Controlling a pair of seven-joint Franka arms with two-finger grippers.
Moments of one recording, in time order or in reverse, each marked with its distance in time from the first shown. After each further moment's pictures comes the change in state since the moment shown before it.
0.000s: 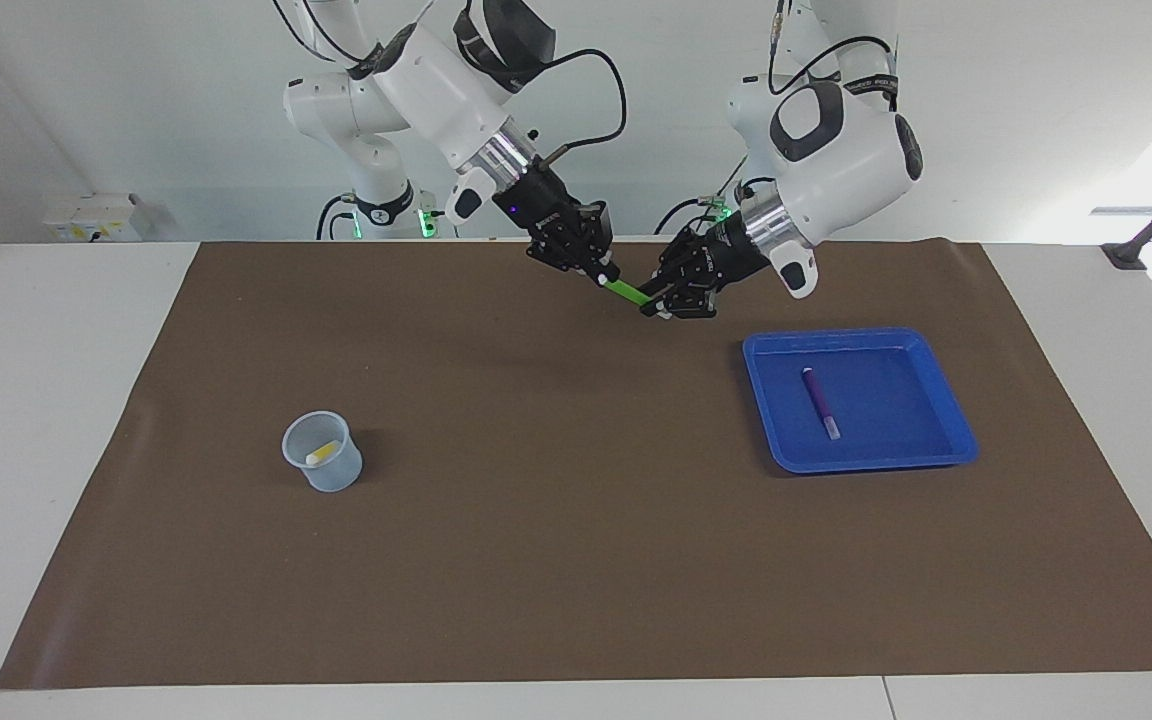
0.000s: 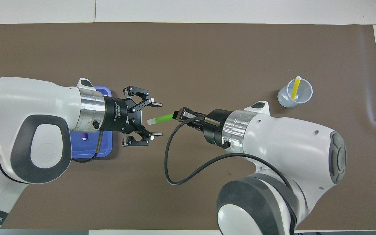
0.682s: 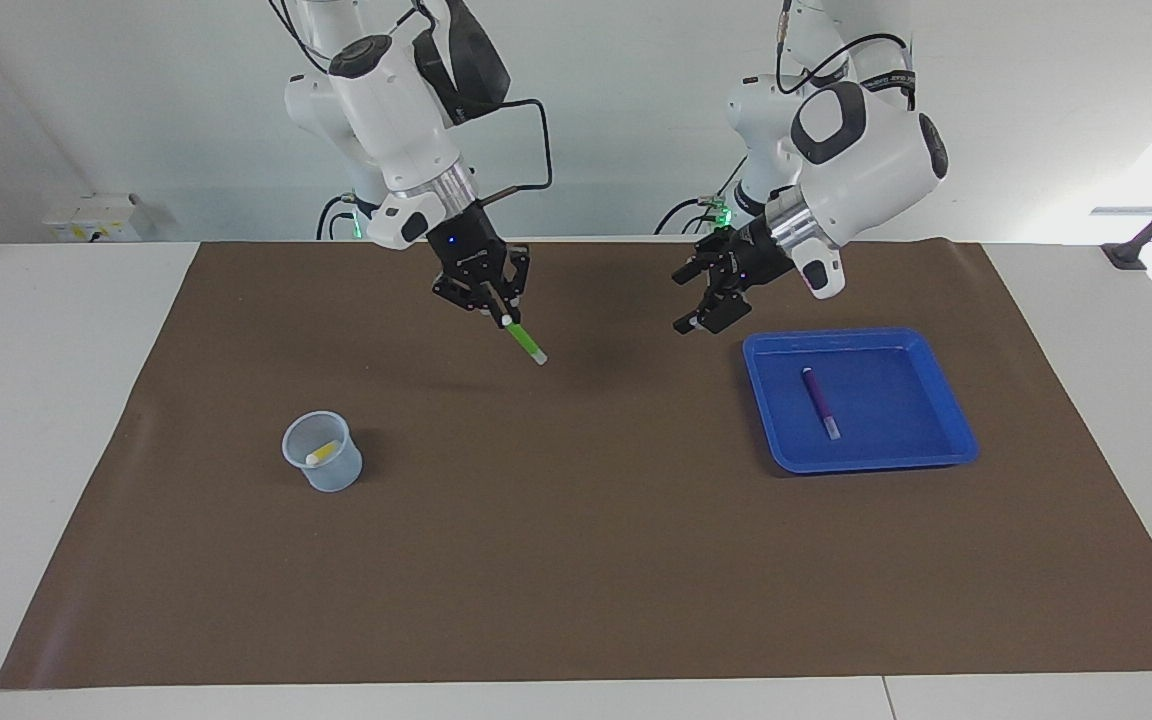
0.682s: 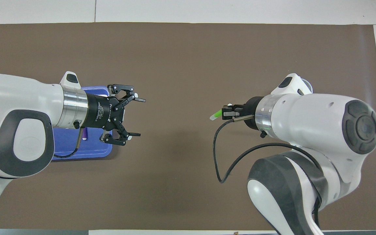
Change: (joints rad) left arm 0.074 -0.003 0.024 -0.016 0.111 -0.057 0.300; right arm -0.178 -0.002 -0.011 0.021 -0.511 -0.222 -0.327
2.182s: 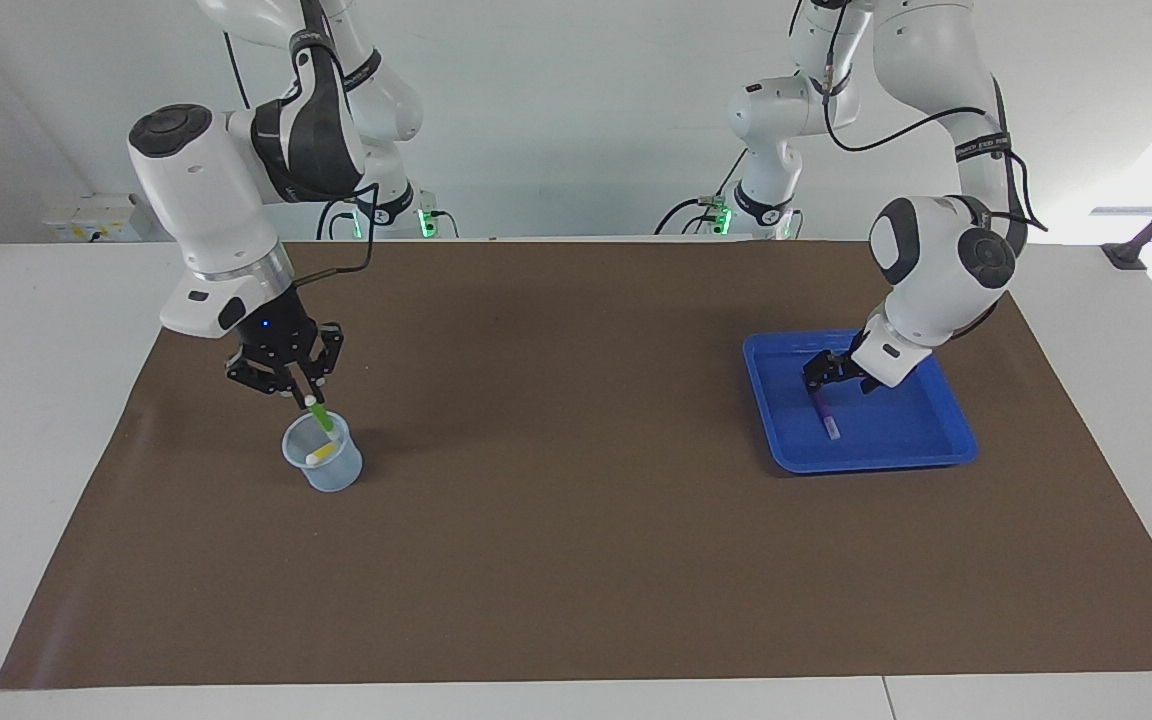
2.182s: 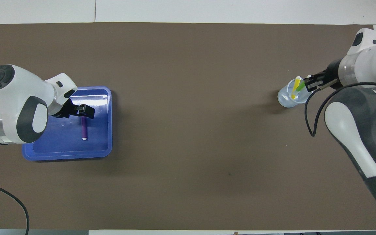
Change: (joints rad) left arm 0.215 0.277 -0.007 -0.028 0.709 0.153 1.303; right arm -0.317 0.207 -0.009 0.167 -0.285 -0.121 -0.483
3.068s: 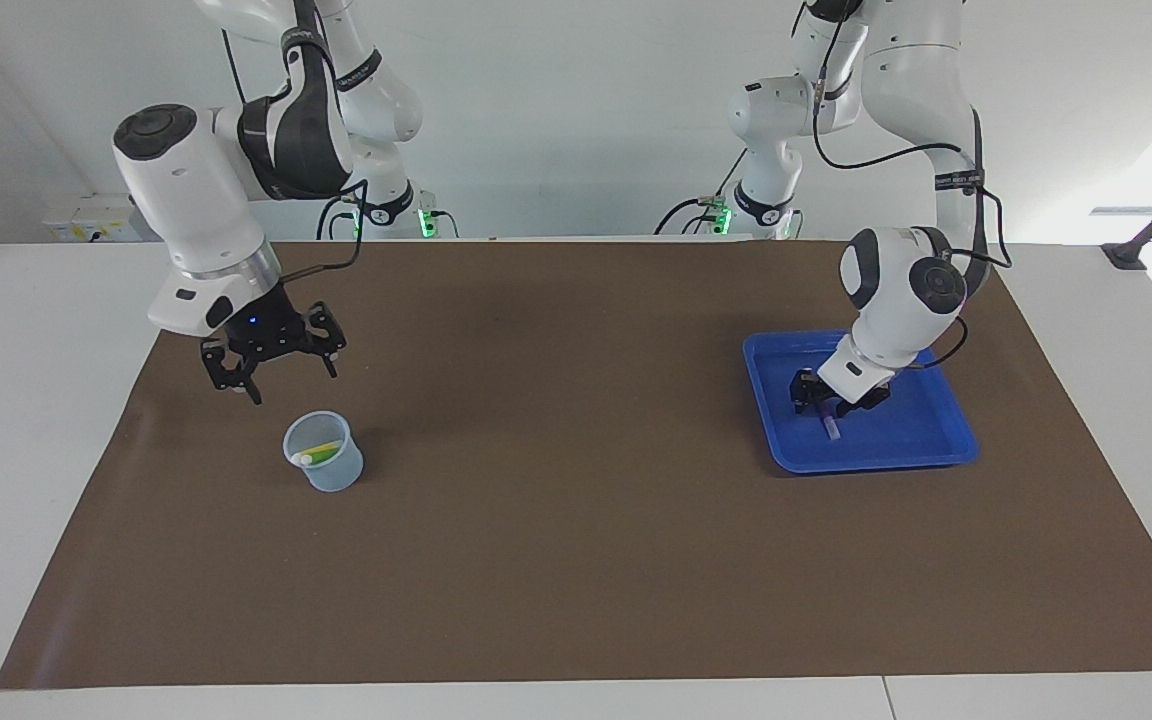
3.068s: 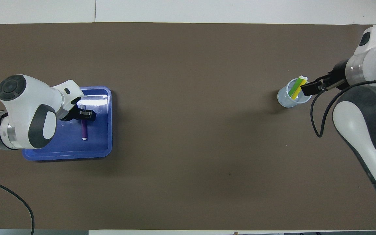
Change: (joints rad) left arm -0.007 0.008 0.005 -0.073 0.012 0.120 0.052; right arm -0.007 -0.025 0.001 0.069 0.000 -0.130 0.000
